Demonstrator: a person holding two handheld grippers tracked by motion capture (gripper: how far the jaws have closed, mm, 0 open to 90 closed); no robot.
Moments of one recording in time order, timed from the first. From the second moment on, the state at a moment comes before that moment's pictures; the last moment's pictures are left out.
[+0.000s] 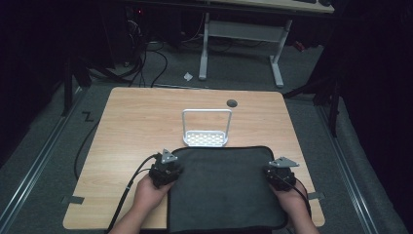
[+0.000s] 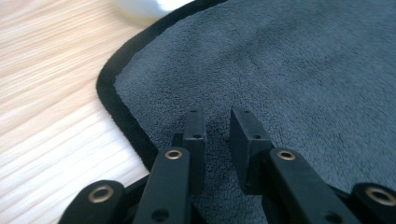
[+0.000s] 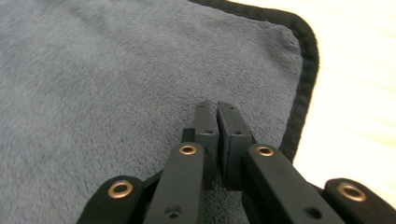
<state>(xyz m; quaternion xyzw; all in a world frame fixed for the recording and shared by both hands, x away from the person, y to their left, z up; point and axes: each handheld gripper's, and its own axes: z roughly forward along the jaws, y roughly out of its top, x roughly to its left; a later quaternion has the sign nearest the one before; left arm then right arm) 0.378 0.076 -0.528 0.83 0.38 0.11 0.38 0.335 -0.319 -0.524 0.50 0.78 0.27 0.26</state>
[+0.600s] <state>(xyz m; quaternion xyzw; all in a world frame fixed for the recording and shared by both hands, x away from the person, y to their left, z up) 0.412 0.097 -0.526 0.78 0.42 0.10 0.44 0.310 -0.285 -0.499 0.46 0.77 0.35 0.27</state>
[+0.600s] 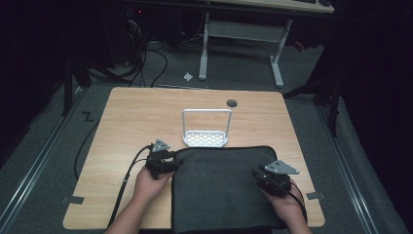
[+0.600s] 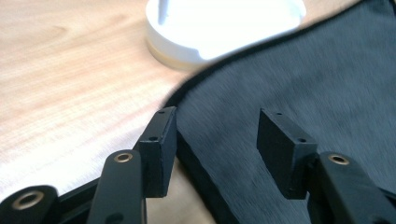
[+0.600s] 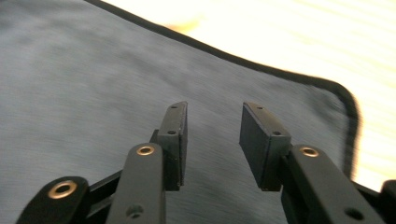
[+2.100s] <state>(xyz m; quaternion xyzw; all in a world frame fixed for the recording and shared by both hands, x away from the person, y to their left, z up) 0.430 0.086 -0.537 0.79 0.43 0.11 0.42 0.275 -0.085 -0.519 0.29 0.87 0.37 0.15</state>
